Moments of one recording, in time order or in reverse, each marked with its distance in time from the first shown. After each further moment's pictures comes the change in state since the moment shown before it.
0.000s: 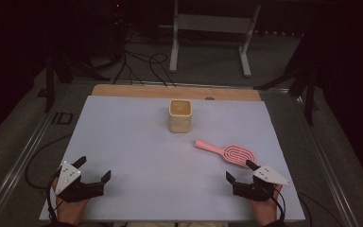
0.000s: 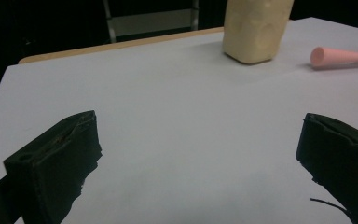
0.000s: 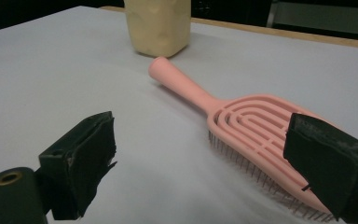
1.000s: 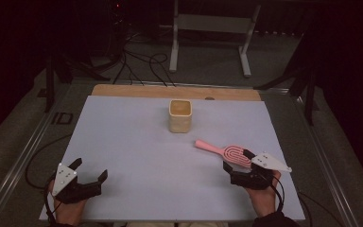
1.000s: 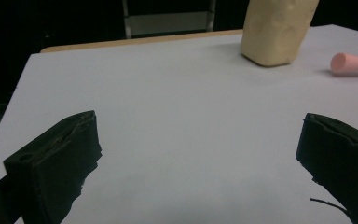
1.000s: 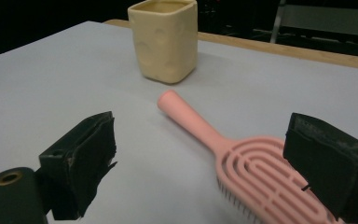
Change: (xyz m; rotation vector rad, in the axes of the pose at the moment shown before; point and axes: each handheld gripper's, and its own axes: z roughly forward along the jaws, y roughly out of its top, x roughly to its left) left arm 0.004 -0.007 -0.004 -0.014 0.058 -0.052; right arm 0.002 0.041 0.008 0.003 0.023 0.019
